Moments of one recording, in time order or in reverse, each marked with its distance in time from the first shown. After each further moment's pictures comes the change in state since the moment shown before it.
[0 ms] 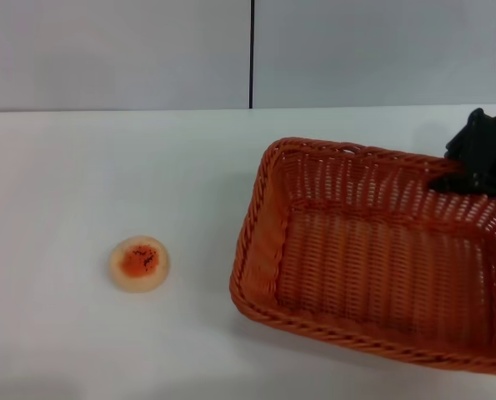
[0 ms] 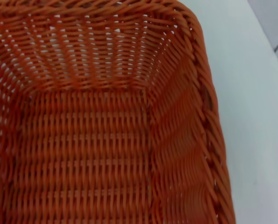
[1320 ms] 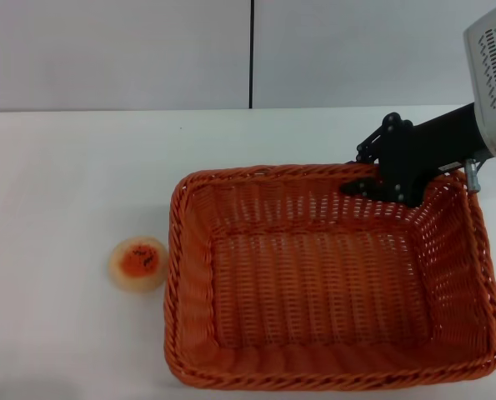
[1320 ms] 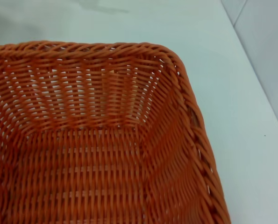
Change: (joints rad) left arm 0.043 0.001 0.016 0.003 0.008 0.062 0.001; right arm -0.020 0.061 0.035 0.139 0.276 -0.092 -0.359
